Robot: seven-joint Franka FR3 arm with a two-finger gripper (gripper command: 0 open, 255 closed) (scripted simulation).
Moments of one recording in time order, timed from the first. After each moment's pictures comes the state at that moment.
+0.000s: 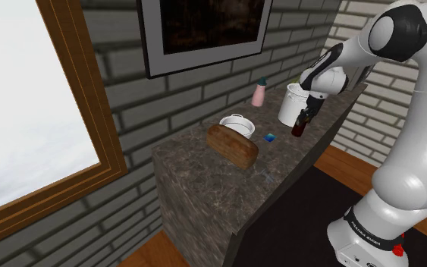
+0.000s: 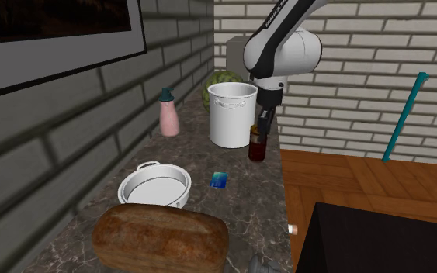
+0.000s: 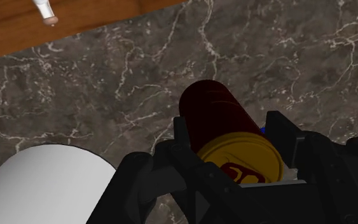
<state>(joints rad) -0.37 0.37 -0.43 -2.10 0.26 2.44 -0.82</state>
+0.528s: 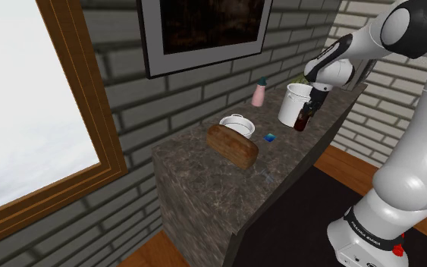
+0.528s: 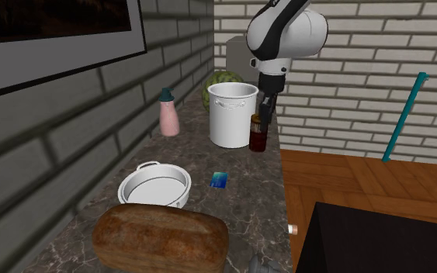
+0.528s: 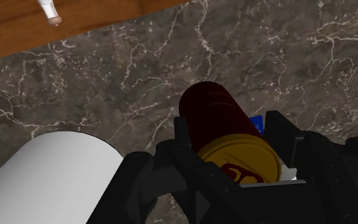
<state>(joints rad) -0.35 0.29 -0.46 -2.09 0.20 2.36 -0.78</state>
